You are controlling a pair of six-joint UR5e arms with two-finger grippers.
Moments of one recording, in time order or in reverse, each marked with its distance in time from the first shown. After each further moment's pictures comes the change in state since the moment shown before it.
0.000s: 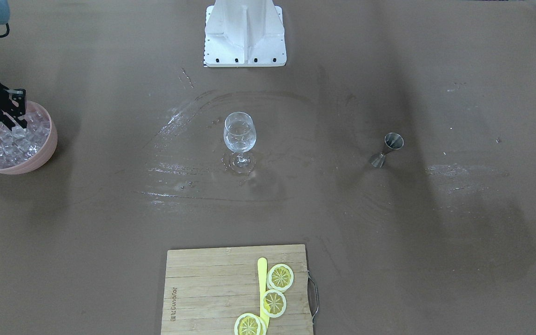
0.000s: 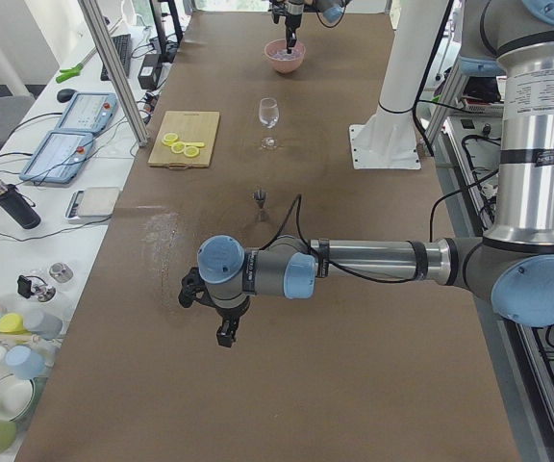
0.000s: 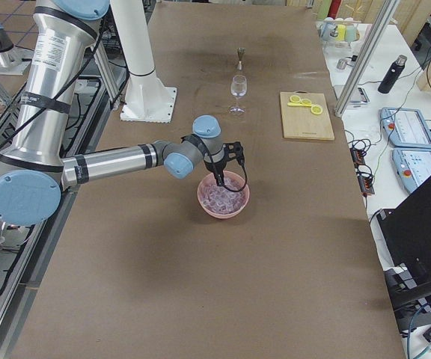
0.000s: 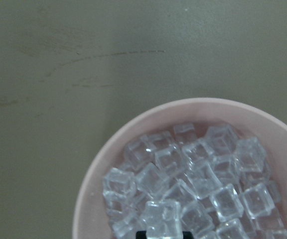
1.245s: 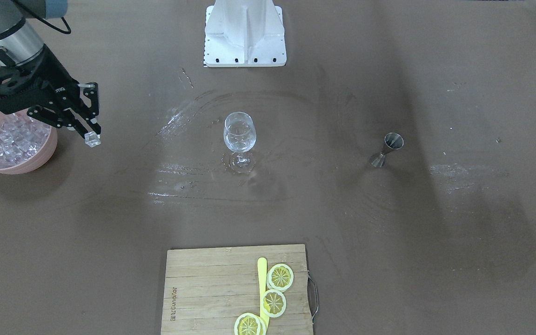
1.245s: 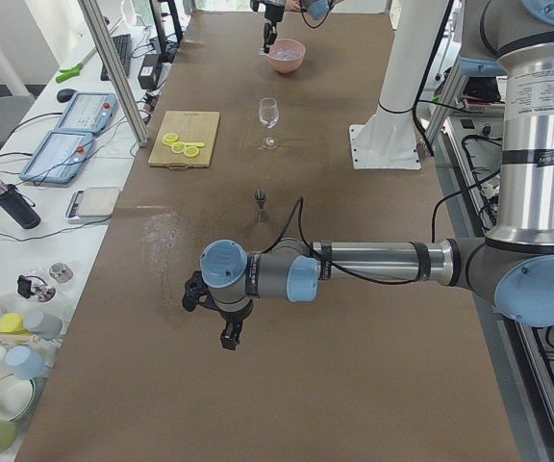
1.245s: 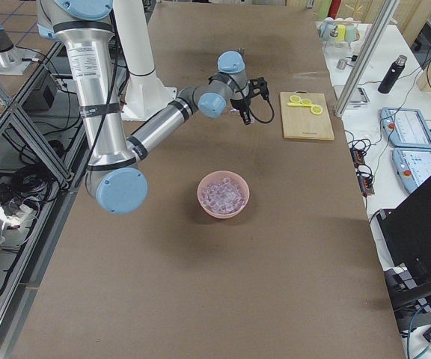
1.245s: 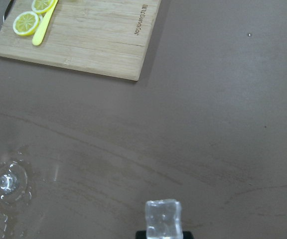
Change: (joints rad) left arm 0.002 0.013 0.004 0.002 -0.005 -0.002; right arm -0.064 0.509 0.066 -0.375 -0.031 0.153
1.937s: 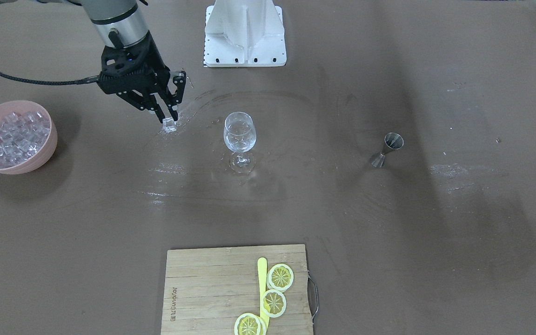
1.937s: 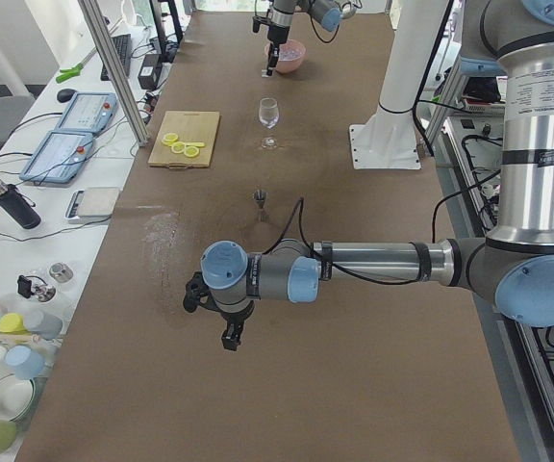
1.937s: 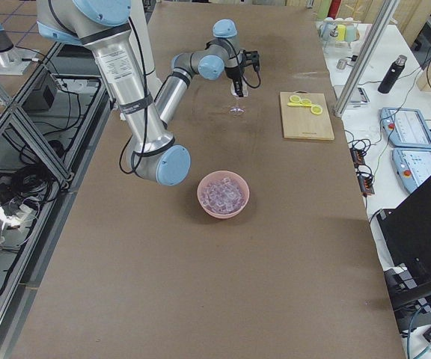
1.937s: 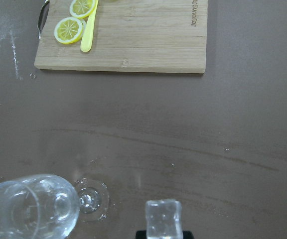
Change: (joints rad) left arm -0.001 0.002 -0.002 0.001 -0.003 -0.001; right arm -0.212 0.285 -0.011 -0.267 -0.198 0.266
